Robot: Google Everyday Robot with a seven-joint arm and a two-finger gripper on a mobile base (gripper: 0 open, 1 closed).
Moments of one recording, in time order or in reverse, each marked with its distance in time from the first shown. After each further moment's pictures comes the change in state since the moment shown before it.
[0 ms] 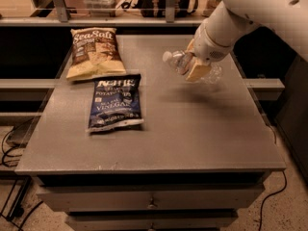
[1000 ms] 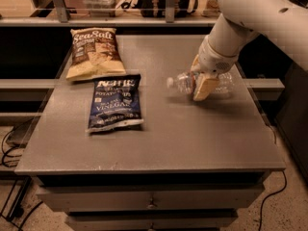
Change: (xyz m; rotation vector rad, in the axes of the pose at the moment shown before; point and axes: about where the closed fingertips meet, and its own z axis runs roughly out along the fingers) arm 0.031 0.042 0.018 -0.192 0.076 -0.008
